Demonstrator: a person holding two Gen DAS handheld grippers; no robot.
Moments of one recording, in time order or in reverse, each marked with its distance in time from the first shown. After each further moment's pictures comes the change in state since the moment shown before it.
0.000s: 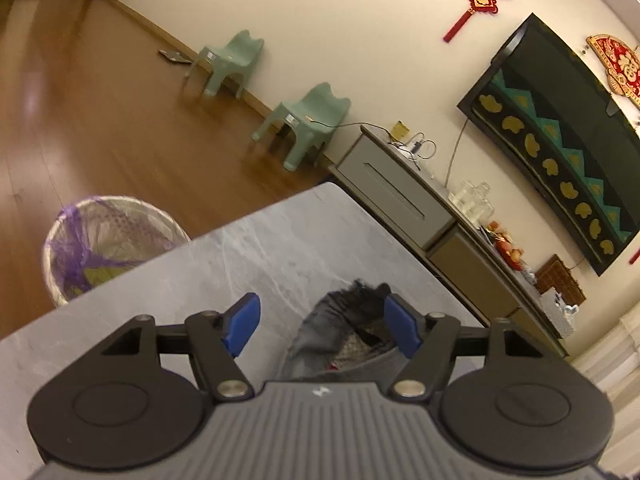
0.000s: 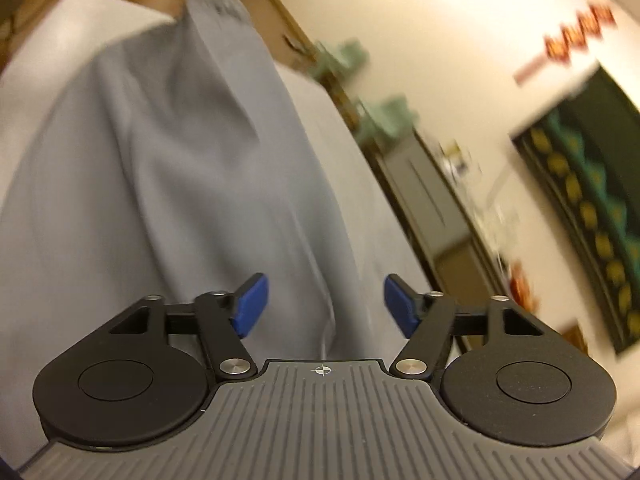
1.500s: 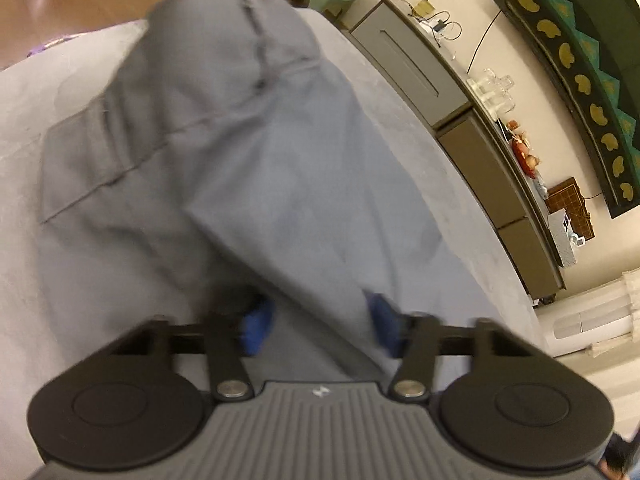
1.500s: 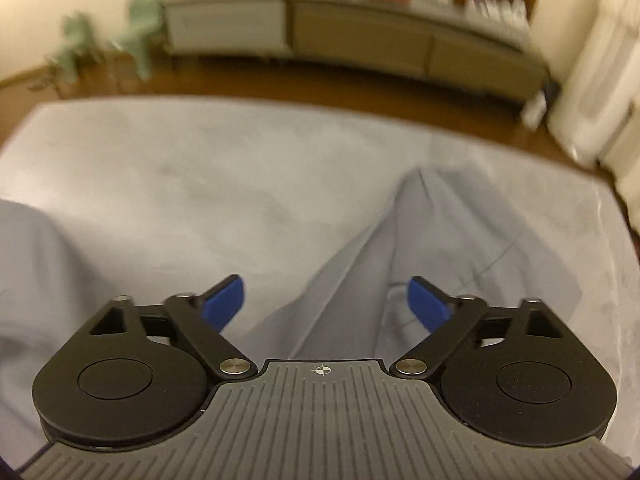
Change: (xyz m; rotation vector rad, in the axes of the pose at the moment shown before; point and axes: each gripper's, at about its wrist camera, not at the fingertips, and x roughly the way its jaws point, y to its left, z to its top) left arm 0.074 -0.080 -0.075 -0.099 0.386 0.044; right arm 0.071 -0.174 -0.137 1.120 0.573 -0.102
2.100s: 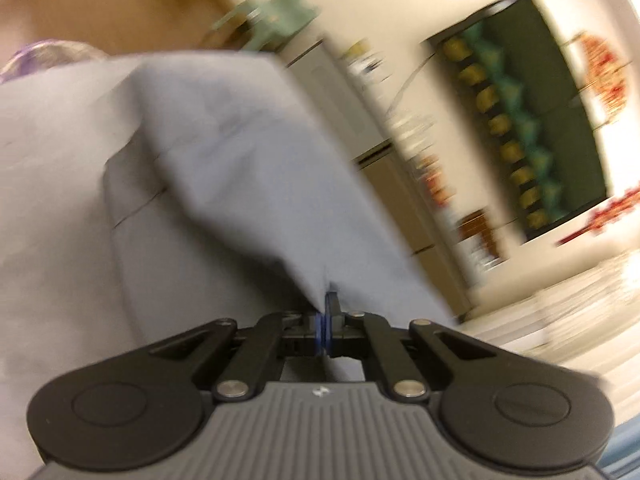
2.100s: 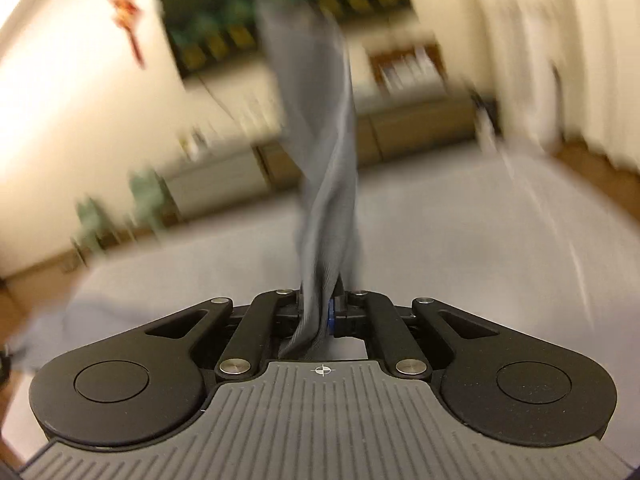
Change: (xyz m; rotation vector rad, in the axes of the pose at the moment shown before) left arm -0.078 0.049 -0.023 -0.013 -0.059 -0.207; right arm -0.158 -0.087 -0.251 0.387 -0.387 0.110
